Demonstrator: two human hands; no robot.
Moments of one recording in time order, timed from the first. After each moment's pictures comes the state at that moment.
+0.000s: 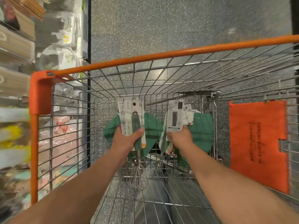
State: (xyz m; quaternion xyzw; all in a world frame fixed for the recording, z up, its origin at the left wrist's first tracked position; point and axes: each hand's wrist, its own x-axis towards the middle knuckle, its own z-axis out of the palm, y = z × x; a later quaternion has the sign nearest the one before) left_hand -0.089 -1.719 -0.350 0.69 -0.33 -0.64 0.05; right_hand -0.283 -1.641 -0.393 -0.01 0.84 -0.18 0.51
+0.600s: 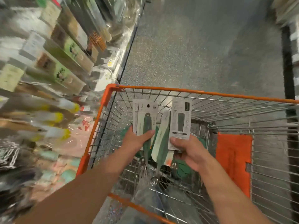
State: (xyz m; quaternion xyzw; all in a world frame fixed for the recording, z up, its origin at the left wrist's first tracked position) left_hand -0.089 -1.697 -0.194 0.67 -0.33 -0.64 0.16; right_hand -0.294 -1.634 -0.179 -0.10 0.60 -0.36 0.71
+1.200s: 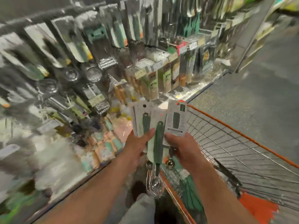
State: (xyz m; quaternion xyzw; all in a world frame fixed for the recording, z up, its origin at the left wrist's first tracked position) left_hand -0.021 -1.514 -0.021 0.66 -0.16 -0.51 0.53; right_hand -0.182 -1.579 -0.029 -0.42 0.44 -0.27 0.75
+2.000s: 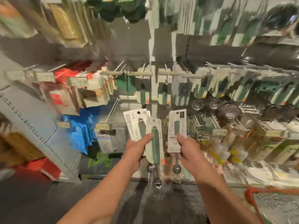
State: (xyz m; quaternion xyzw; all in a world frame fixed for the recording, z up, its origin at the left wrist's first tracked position) left_hand 0.256 -1.176 0.061 0.61 0.09 -0.24 0.75; right_hand 0.196 -1.343 0.057 -0.53 0.33 -0.07 0.78
